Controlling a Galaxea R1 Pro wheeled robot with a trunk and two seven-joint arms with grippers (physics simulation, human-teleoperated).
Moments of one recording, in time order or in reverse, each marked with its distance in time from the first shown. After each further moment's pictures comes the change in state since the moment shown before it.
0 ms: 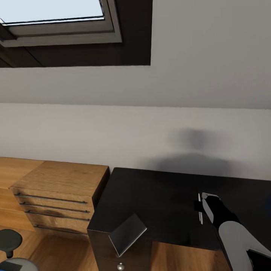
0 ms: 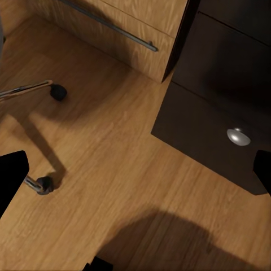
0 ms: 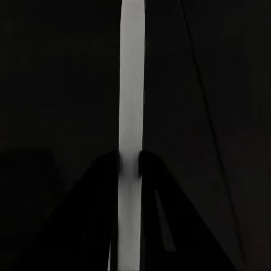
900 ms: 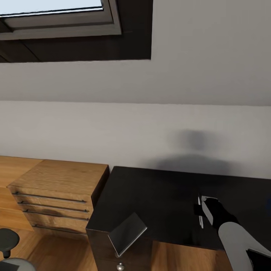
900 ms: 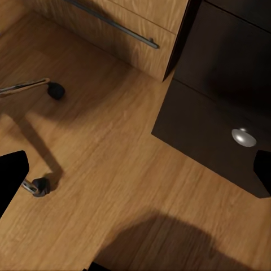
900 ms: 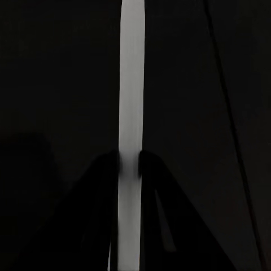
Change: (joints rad) left arm 0.000 0.000 0.001 0.000 0.003 -0.001 0.000; right arm 0.000 -0.001 0.008 0.043 0.006 0.013 -0.009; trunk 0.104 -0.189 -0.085
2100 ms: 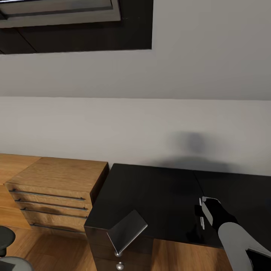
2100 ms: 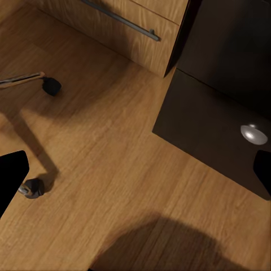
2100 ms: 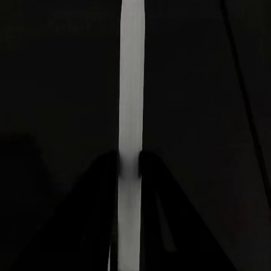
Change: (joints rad) left arm 0.000 0.000 0.000 0.000 0.001 -0.001 0.000; right arm 0.000 0.001 -0.001 0.009 0.000 -0.008 -0.036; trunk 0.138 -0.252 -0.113
